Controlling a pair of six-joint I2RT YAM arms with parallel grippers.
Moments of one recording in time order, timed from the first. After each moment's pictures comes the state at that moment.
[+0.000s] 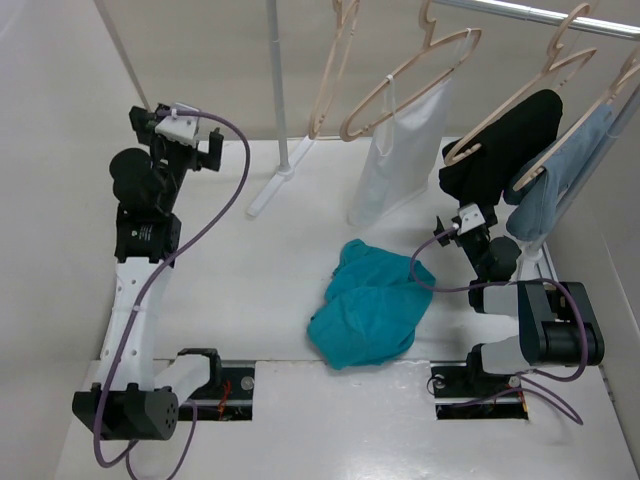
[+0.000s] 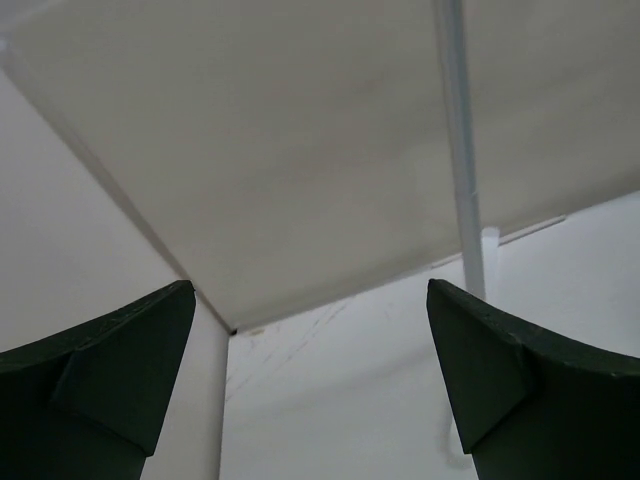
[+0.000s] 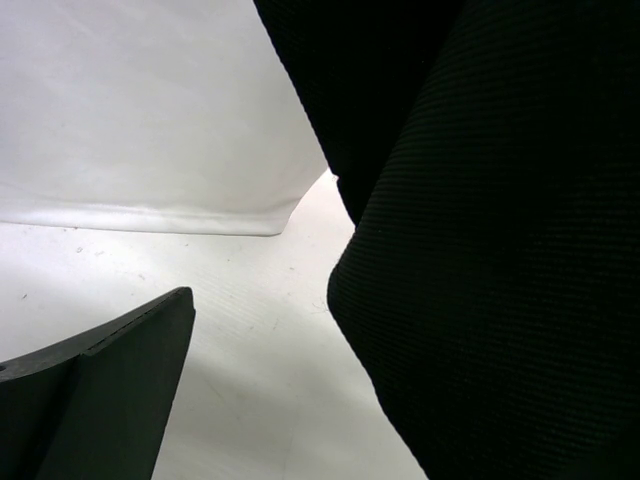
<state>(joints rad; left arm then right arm) -0.01 1.04 1.14 0.05 0.16 0.30 -0.06 1.42 0.27 1.25 -0.35 -0.45</state>
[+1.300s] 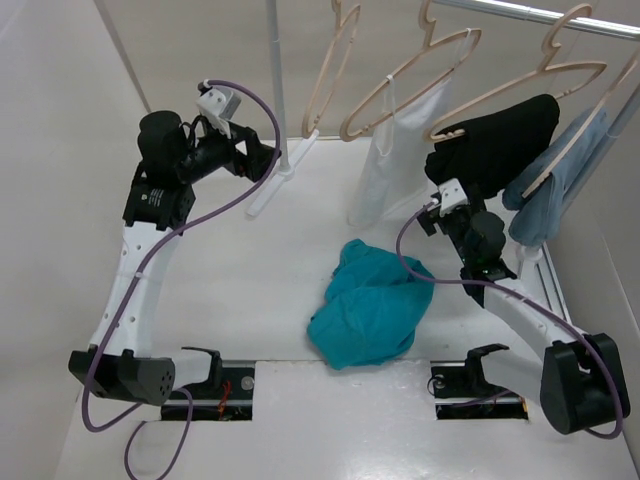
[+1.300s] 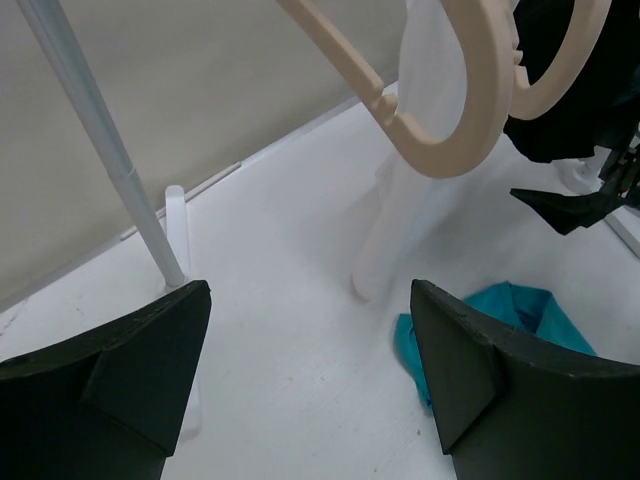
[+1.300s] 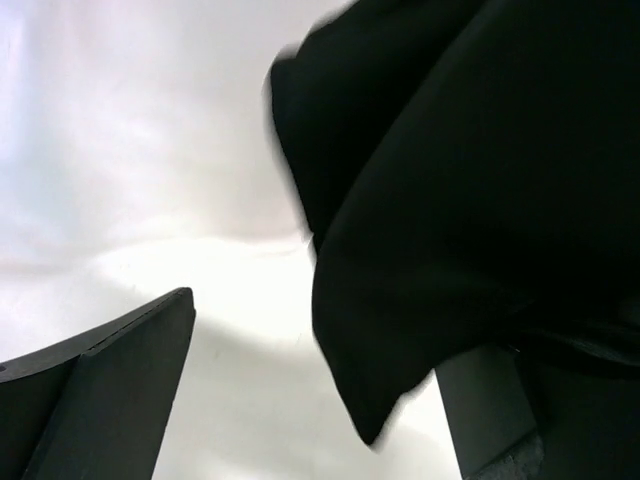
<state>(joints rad) -0.16 1.24 1.48 -0.36 0.61 0.00 0.20 1.09 0.51 0.56 -0.01 -0.47</state>
